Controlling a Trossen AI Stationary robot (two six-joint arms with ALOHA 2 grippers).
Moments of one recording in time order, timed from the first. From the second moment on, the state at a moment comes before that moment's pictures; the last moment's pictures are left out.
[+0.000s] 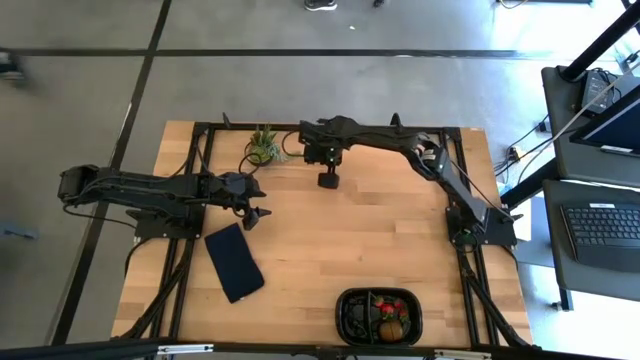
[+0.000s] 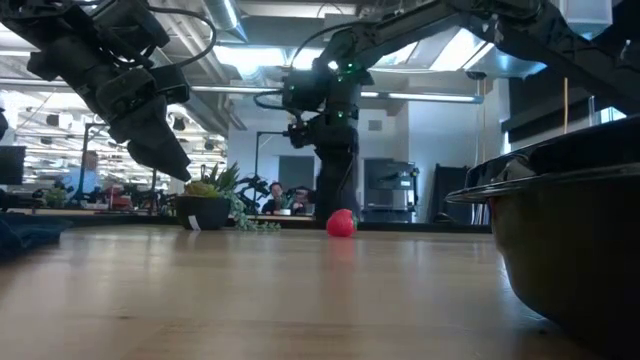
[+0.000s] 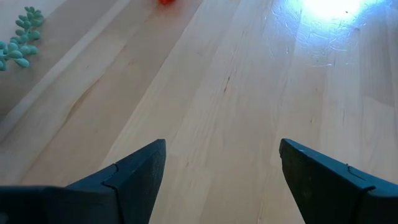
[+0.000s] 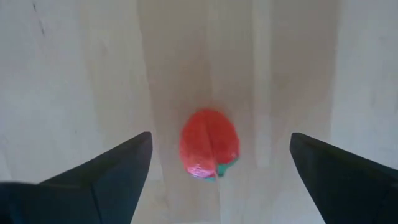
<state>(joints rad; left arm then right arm) 0.14 0.90 0.35 -0.18 -0.05 -0.30 -0.36 2.35 2.12 -1.20 -0.05 -0.26</state>
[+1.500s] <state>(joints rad) 0.14 0.90 0.35 -0.19 -0.05 -0.30 -0.34 2.46 2.12 -1.25 0.01 -0.27</state>
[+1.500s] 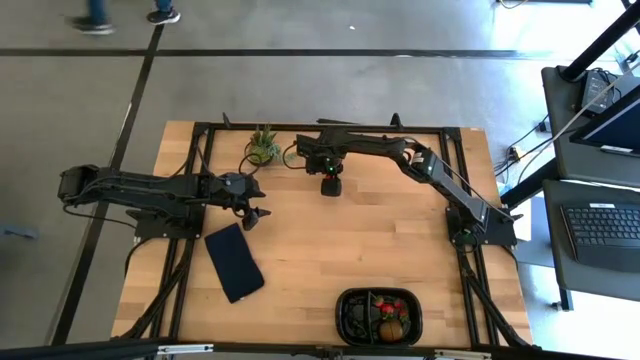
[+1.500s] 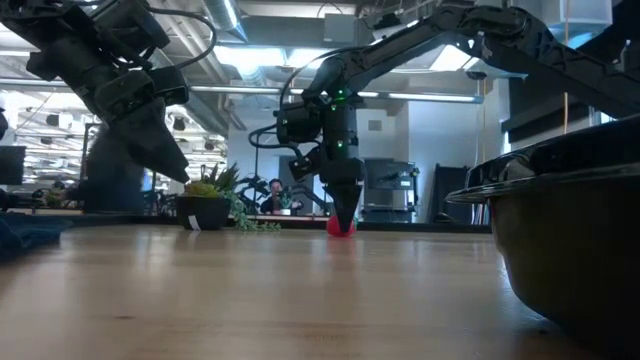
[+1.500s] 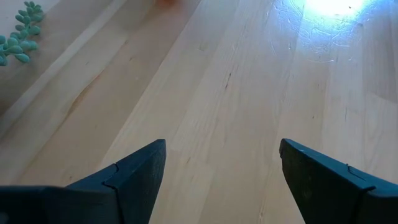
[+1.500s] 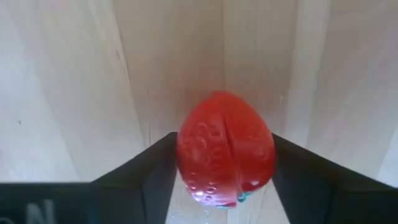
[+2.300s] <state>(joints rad) 0.14 0.90 0.35 -0.19 -0.05 -0.30 -0.27 2.45 2.36 -1.57 -0.09 -0.13</state>
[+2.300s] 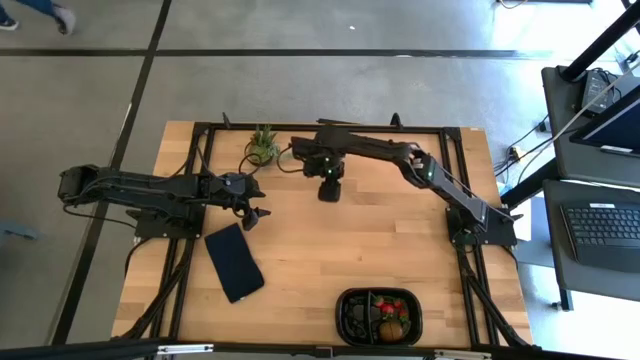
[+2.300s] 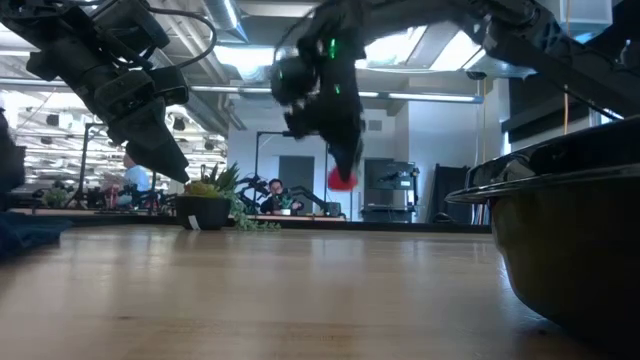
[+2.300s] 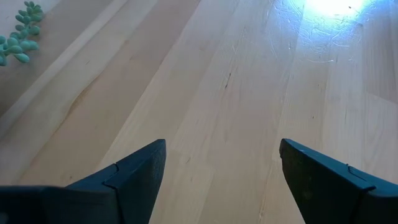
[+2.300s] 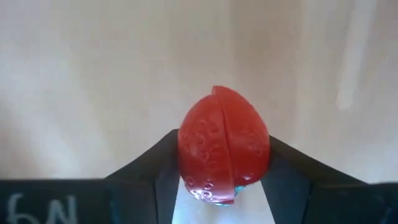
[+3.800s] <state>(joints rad) 0.06 0.90 0.35 -0.19 -0.05 -0.39 0.70 2.15 1.93 -1.48 -0.12 1.28</state>
